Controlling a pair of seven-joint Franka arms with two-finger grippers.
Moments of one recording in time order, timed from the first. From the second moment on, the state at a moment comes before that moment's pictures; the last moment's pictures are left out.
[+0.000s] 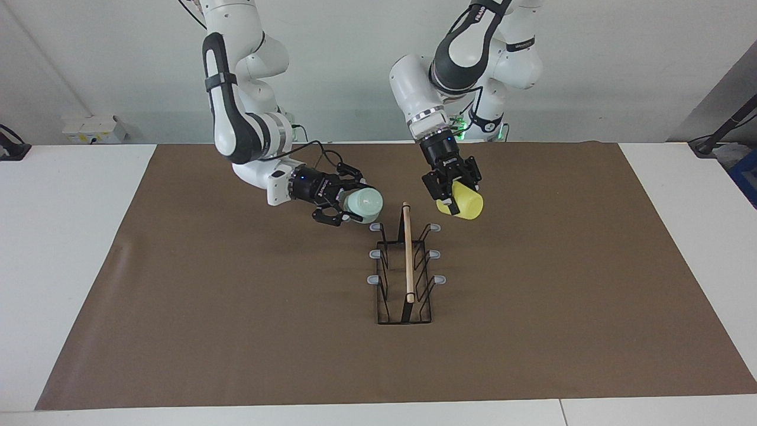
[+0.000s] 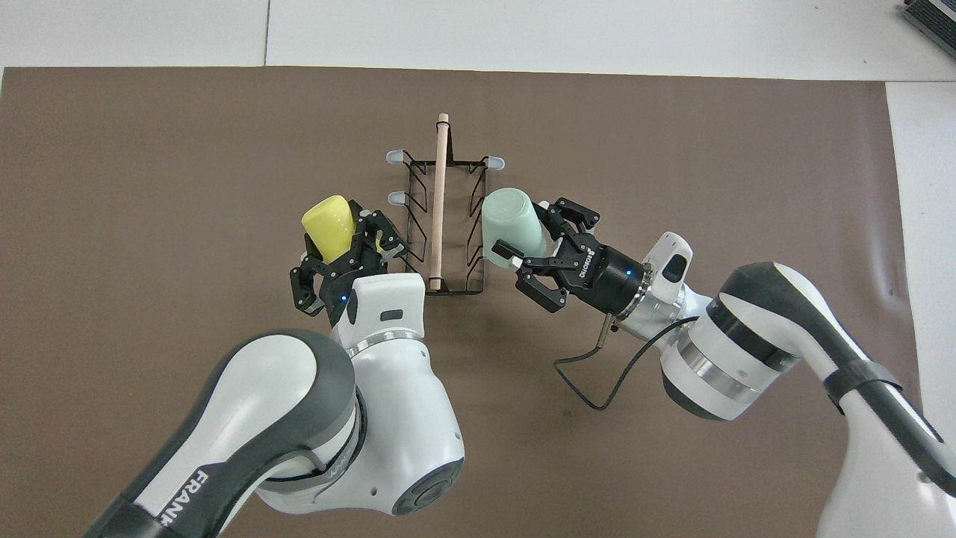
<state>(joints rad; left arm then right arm) -0.79 -0.03 0.10 -2.15 1.34 2.21 -2.14 0.22 0.18 0.10 -2.25 2.33 1.93 -2.35</state>
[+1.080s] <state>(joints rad) -0.89 0.17 0.10 -2.07 1.43 2.07 -2.34 0.26 0.26 0.09 -2.24 2.40 1.87 -2.46</state>
